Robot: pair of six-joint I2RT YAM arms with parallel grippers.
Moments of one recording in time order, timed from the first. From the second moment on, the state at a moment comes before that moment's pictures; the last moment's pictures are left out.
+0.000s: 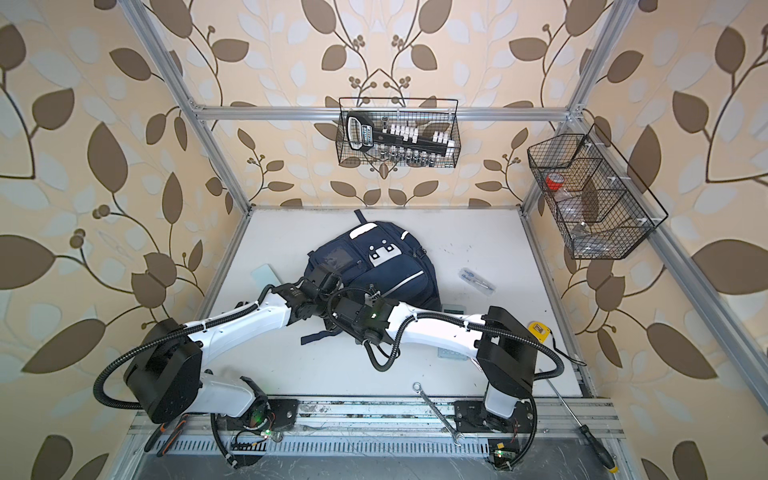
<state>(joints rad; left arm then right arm) -0.61 1.40 0.84 -0.41 0.40 -1.21 1.12 1.72 1.27 -0.84 0.38 0.99</state>
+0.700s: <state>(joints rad) -0.61 1.40 0.84 -0.37 0.41 -1.21 1.13 1.73 1.27 -0.89 0.44 1.05</state>
